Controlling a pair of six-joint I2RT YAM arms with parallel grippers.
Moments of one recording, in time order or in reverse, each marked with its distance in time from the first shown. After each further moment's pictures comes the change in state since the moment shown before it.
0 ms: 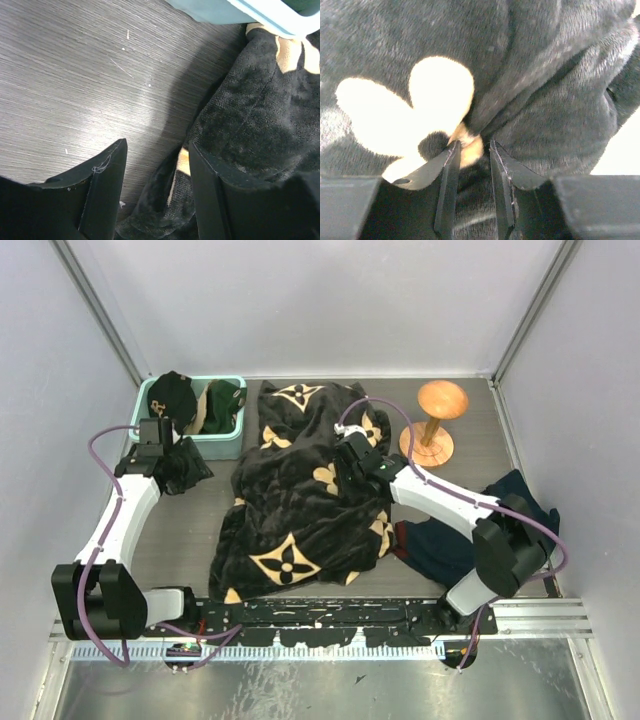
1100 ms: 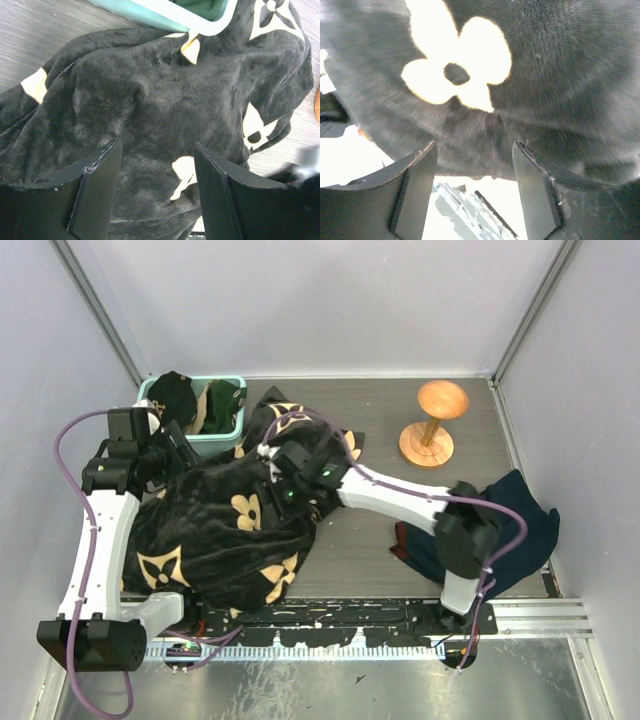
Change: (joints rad) left arm 0.000 -0.154 0.234 -0.232 0.011 0.045; right arm 0.289 0.272 0.337 -0.045 -0.378 0.084
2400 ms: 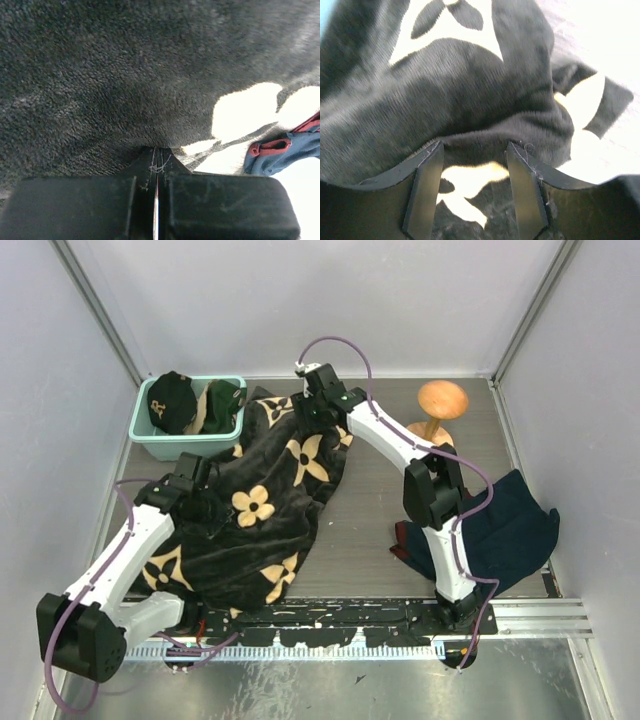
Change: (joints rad) left arm -0.309 -0.041 -0.392 -0.049 0.061 -0.552; right arm -0.380 0.301 0.513 -0.091 0.257 -0.313
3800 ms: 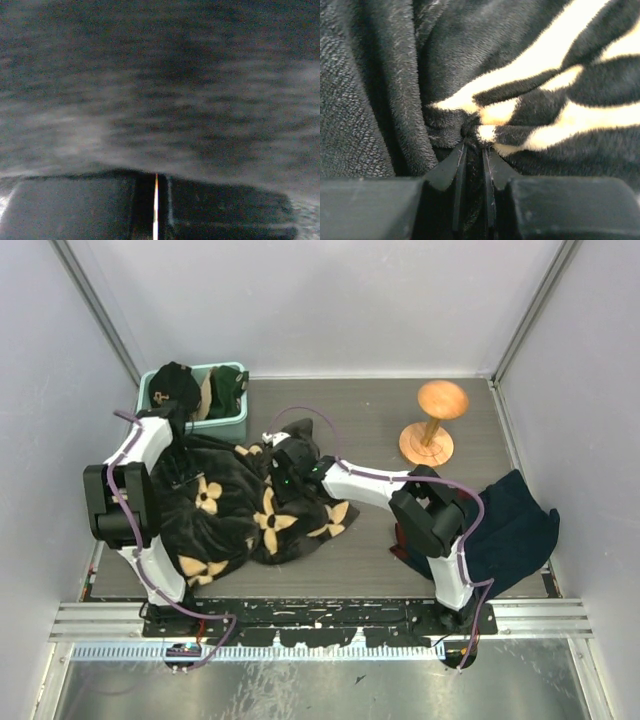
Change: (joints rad) left arm 0.333 0.784 0.569 -0.213 -0.196 0.481; right arm 0.285 -0.140 -0.517 0.346 0.000 0.191
